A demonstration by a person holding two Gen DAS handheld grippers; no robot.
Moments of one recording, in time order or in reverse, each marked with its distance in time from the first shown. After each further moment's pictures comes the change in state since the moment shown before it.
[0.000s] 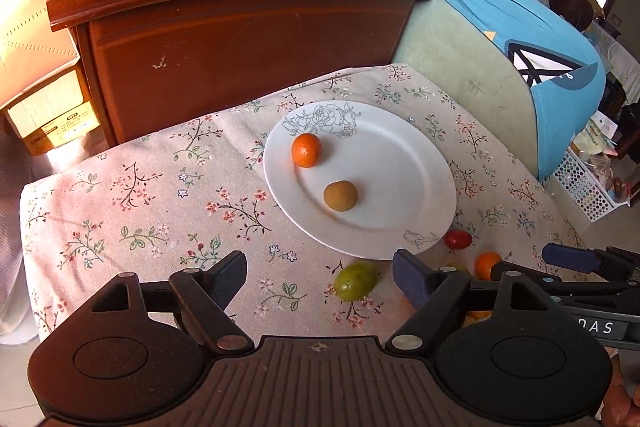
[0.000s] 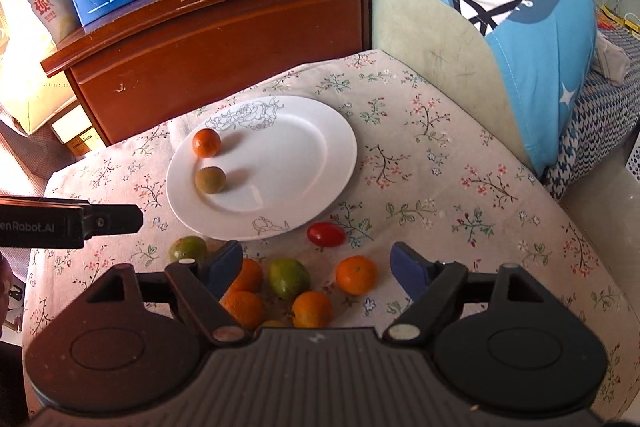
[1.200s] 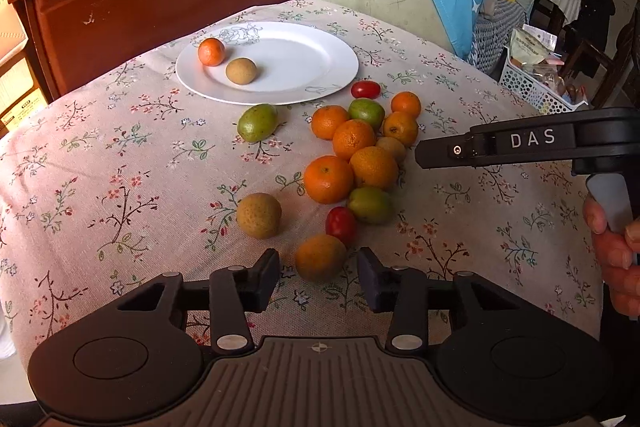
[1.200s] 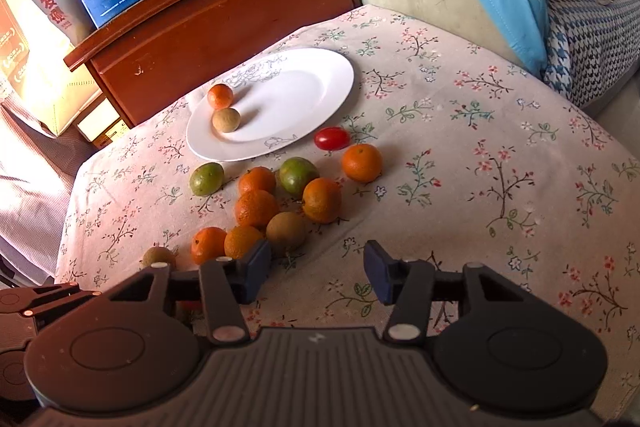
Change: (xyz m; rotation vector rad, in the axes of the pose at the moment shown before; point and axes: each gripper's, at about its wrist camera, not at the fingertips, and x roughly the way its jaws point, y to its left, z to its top) left arm -0.013 -0.043 -0.125 0.240 0.014 -0.090; right arm -0.012 -0.015 -0.072 0.125 -0.014 0.112
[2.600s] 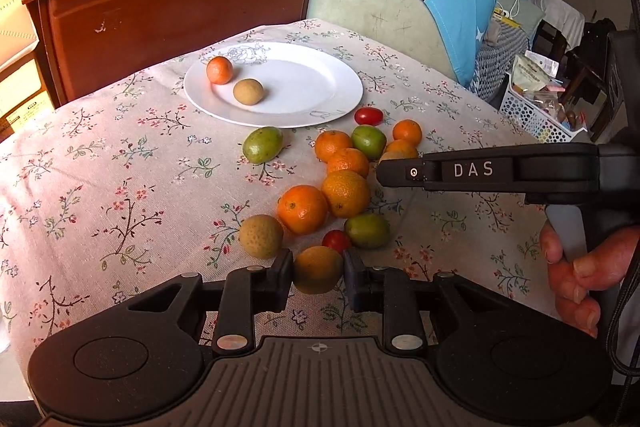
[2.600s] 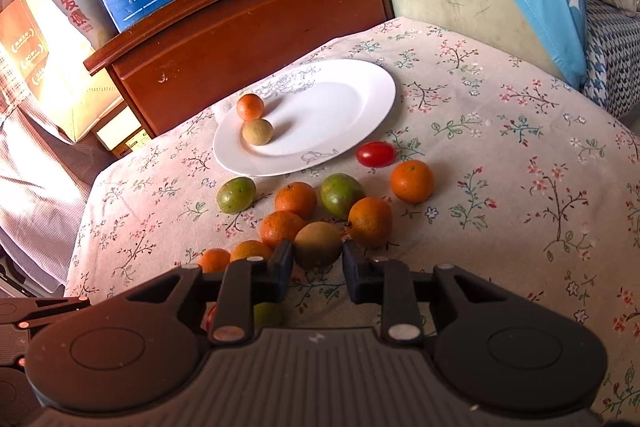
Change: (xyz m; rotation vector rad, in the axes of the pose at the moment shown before) left arm -0.008 0.006 0.005 -0.052 -0.066 -0.006; right arm 0.018 0.018 0.000 -0.023 -0.054 0.061
